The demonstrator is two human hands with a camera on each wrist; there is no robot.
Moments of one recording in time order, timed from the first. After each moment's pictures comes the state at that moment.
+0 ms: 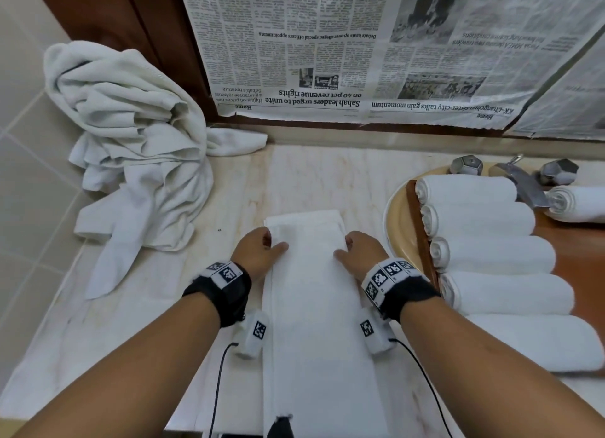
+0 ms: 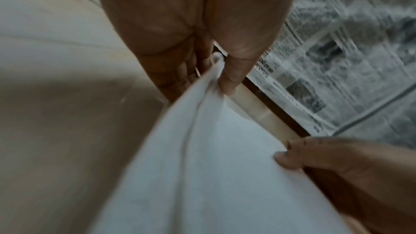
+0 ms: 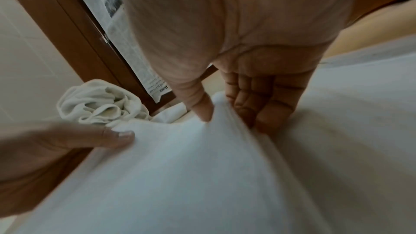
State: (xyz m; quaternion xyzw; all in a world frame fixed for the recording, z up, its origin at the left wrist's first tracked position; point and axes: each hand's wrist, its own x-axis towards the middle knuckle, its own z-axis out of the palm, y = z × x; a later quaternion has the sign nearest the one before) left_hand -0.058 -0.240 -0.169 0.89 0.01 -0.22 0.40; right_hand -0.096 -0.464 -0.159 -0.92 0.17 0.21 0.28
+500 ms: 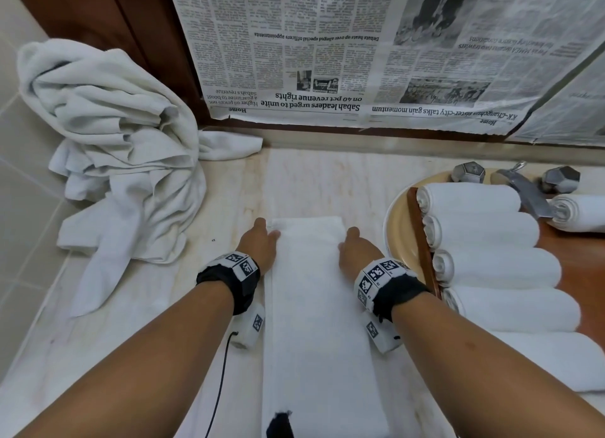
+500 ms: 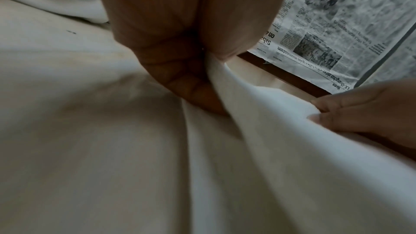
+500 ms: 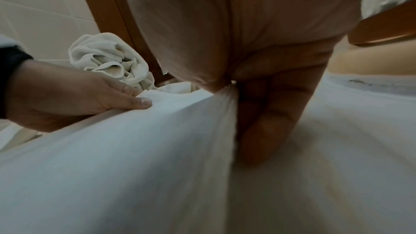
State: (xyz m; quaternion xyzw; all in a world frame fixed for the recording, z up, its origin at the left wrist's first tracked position) left_hand -0.014 -0.263 -0.179 0.92 0.02 -0.21 0.33; right_hand -0.063 -0.460 -0.171 -0.92 0.20 0.25 0.23
